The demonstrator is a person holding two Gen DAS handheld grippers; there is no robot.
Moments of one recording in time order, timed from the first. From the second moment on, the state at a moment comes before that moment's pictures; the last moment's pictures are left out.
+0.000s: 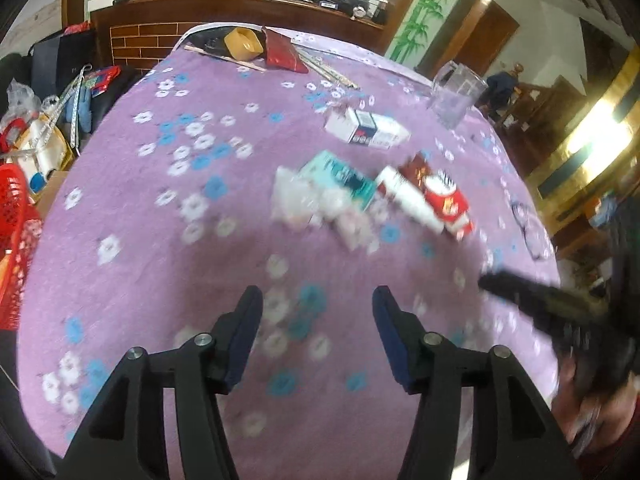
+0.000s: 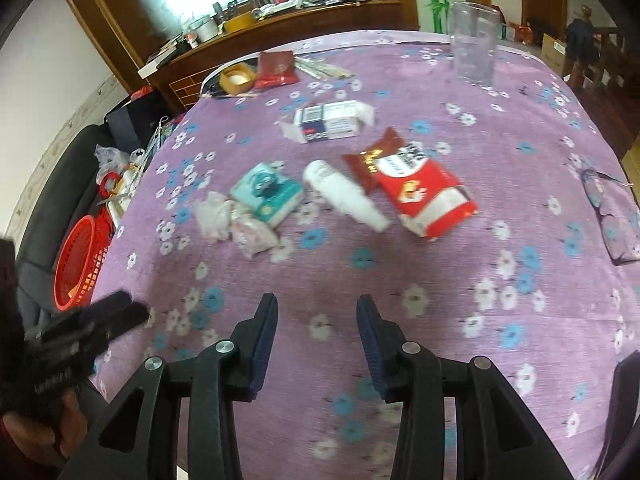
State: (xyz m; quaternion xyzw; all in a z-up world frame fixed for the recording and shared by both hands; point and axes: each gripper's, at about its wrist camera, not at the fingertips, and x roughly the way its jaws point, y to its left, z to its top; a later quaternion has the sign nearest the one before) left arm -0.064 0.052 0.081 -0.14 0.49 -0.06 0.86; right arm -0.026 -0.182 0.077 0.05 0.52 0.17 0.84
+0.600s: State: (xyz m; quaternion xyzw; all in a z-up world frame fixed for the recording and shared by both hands) left arm 0.038 0.037 0.025 -0.20 0.52 0.00 0.83; right arm -0.027 -0.249 0.086 0.06 0.52 0.15 0.84
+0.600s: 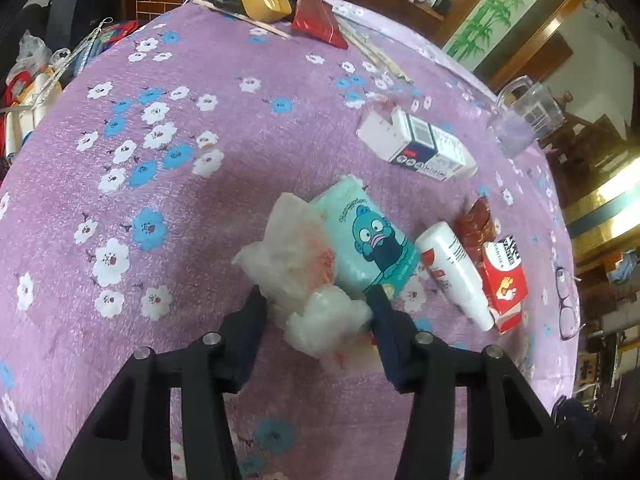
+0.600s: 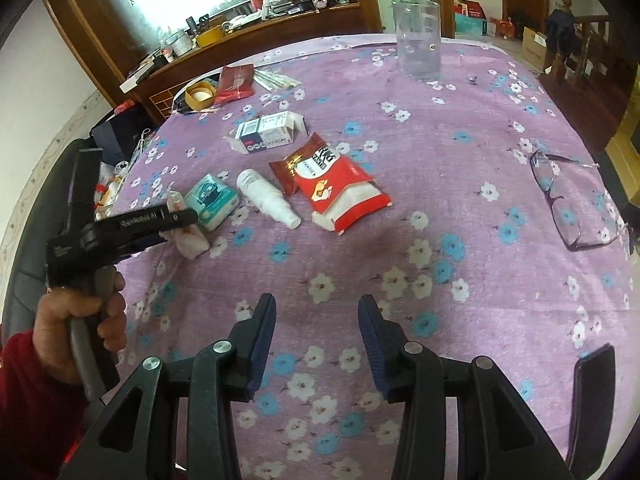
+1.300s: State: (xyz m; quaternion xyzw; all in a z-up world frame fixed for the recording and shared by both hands) left arm -0.073 0.058 0.058 -0.09 0.49 -0.02 0.87; right arm 0.093 -0.129 0.040 -0.07 0.52 0.24 0.82
